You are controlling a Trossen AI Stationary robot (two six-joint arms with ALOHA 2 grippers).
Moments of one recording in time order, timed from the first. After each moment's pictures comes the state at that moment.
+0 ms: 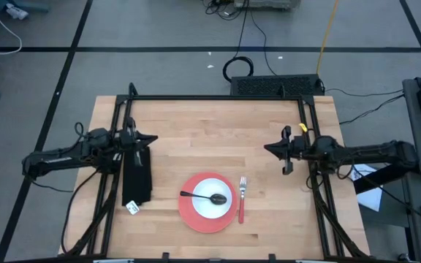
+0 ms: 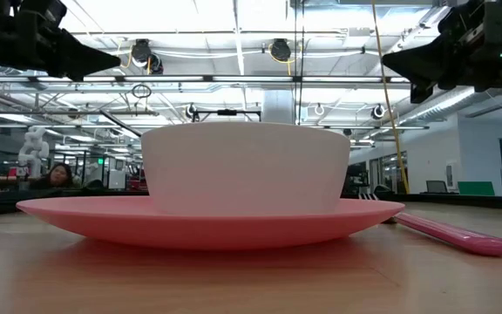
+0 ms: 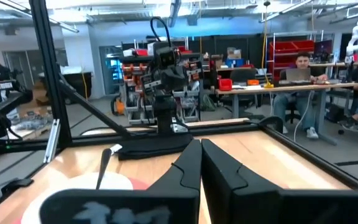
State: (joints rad) left arm 0.18 0.16 0.18 -0.02 -0.04 0.21; right arm -0.06 0.45 0.02 0.58 0.02 0.07
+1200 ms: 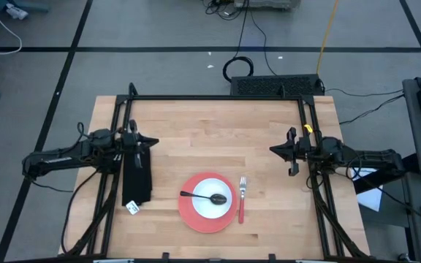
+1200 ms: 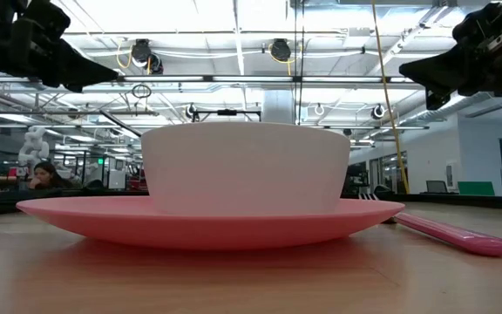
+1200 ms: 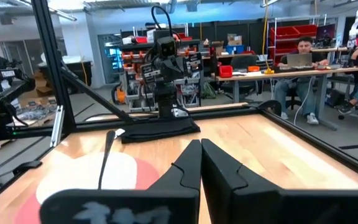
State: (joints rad) left arm 0.18 0.16 0.18 -0.12 -0.02 0.16; right arm -0.06 0.05 0.02 0.13 0.02 0.08
